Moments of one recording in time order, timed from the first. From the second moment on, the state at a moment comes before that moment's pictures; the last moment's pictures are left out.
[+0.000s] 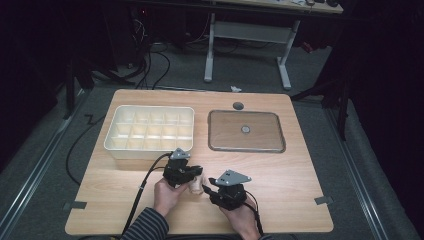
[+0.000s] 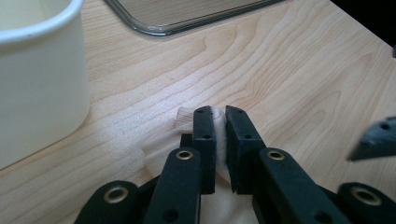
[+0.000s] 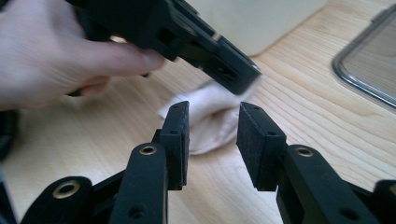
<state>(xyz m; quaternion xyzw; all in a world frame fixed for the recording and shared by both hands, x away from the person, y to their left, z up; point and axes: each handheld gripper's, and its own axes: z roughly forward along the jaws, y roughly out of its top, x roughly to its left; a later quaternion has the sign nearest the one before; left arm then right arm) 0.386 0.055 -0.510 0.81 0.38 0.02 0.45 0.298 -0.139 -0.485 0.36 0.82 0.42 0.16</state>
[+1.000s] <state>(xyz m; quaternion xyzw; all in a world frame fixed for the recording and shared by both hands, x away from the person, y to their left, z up) 0.387 0.046 -0.517 0.82 0.37 0.05 0.43 0.310 -0.128 -0.515 0.36 0.85 0.36 0.15</state>
